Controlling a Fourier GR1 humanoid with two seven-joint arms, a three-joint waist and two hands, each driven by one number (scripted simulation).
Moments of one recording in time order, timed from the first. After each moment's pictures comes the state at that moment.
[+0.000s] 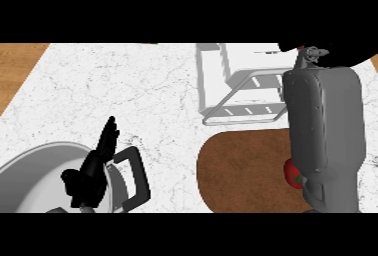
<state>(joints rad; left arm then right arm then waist) -0.14 0.56 -0.71 -1.57 0.61 0.67 -0.17 -0.97 0.00 -0.30 -1.31 1.56 -0.07 1.22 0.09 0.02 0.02</state>
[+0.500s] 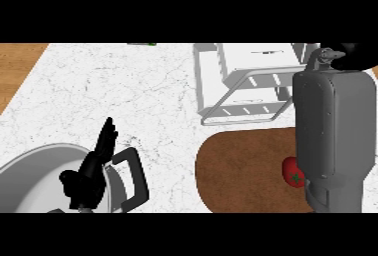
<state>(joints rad) -0.13 0.57 -0.71 -1.57 0.62 0.68 -0.18 -0.95 0.00 -0.32 -1.40 1.57 -0.38 1.15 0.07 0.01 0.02</state>
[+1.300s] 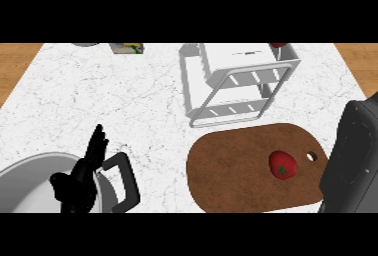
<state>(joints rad) -0.07 0.60 -0.69 -1.57 0.66 0.70 -0.18 -0.82 0.00 -0.28 -1.84 1.92 -0.41 1.24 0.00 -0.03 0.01</state>
